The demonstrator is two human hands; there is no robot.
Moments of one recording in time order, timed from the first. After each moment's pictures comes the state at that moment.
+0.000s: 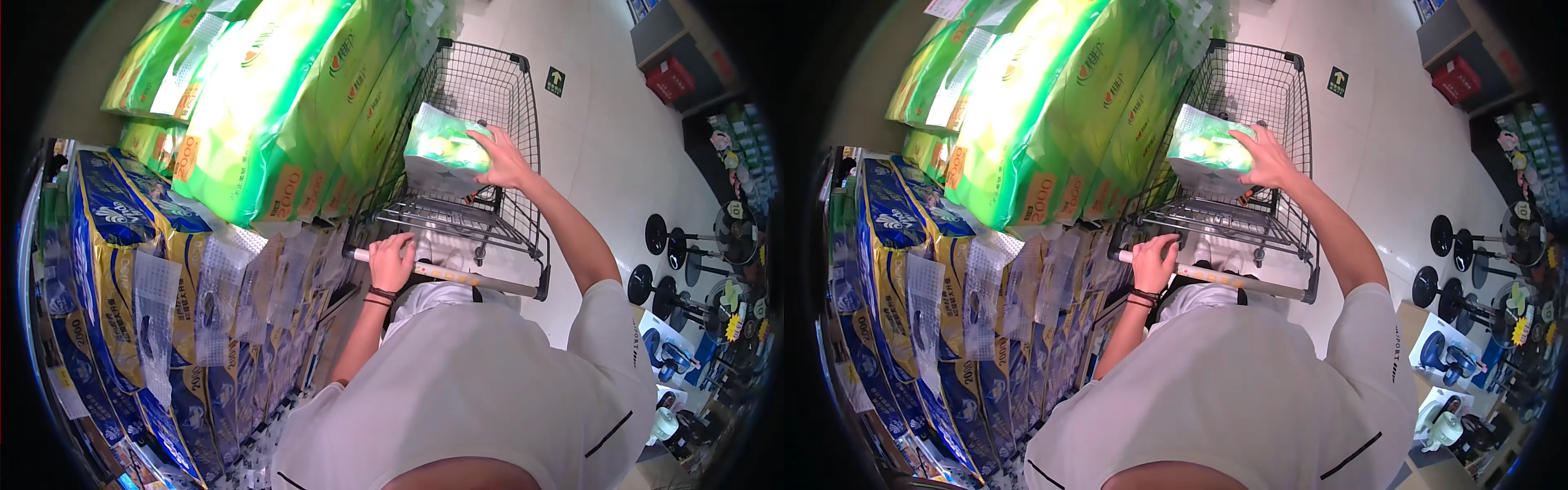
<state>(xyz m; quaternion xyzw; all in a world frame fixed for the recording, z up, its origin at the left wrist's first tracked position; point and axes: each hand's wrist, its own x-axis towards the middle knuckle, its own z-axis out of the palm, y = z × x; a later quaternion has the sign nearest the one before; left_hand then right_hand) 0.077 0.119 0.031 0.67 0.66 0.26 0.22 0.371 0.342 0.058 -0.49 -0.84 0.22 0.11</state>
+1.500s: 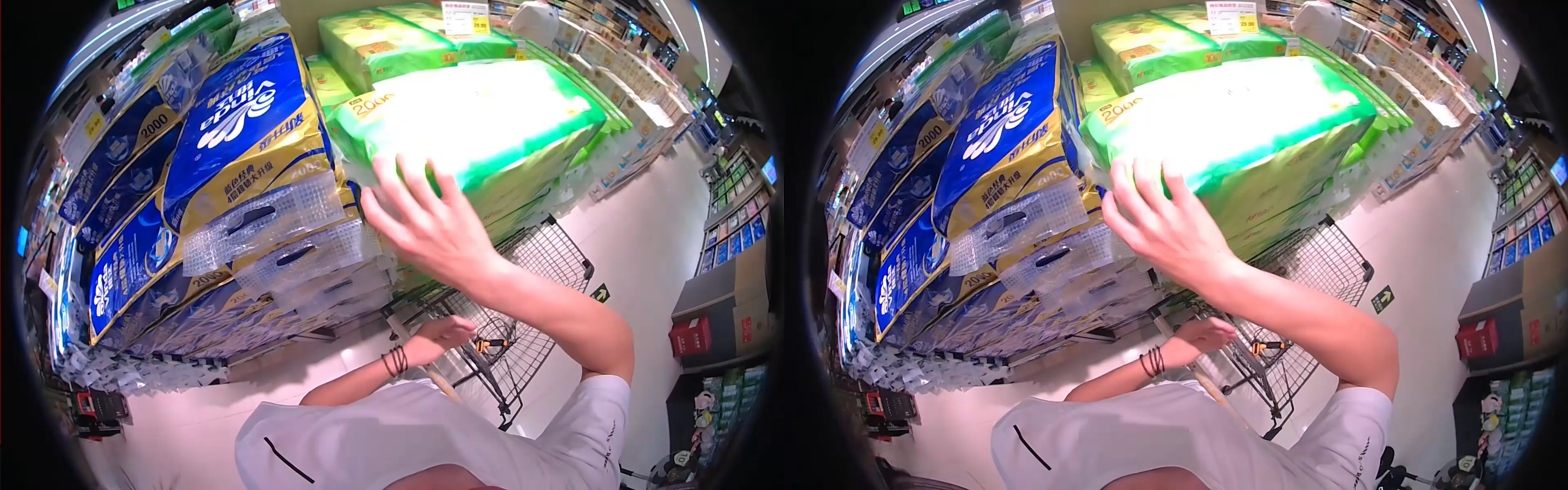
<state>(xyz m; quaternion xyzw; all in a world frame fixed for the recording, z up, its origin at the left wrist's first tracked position) 0.098 0.135 0.132 0.43 0.46 0.53 0.57 0.089 0.254 0.386 0.02 -0.89 -0.28 0.36</state>
